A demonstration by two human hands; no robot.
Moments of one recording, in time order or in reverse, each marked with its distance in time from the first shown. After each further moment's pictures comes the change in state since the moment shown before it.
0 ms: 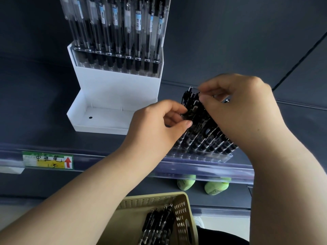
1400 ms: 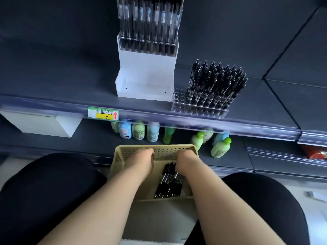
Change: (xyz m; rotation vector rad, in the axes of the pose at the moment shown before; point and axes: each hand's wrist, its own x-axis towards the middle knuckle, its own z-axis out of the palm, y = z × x) left_hand -0.153 -0.132 -0.009 0.825 -0.377 -0.444; right_hand -0.171 0.019 0.129 -0.353 -0.907 0.417
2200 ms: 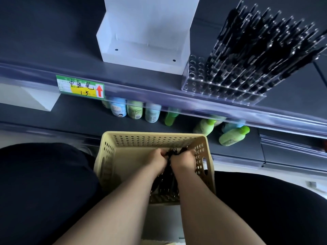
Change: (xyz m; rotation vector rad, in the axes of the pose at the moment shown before) left_hand 0.056 0.019 0.109 -0.749 -0.270 -0.357; right_hand 0.086 0.005 0.089 0.608 0.109 0.476
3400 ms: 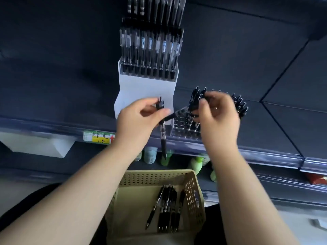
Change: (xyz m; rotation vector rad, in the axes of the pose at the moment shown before) left_hand -0.169 0.166 -0.156 -0.329 0.445 0.872; right_hand -0.141 -0.099 -0.203 0.680 0.520 -1.013
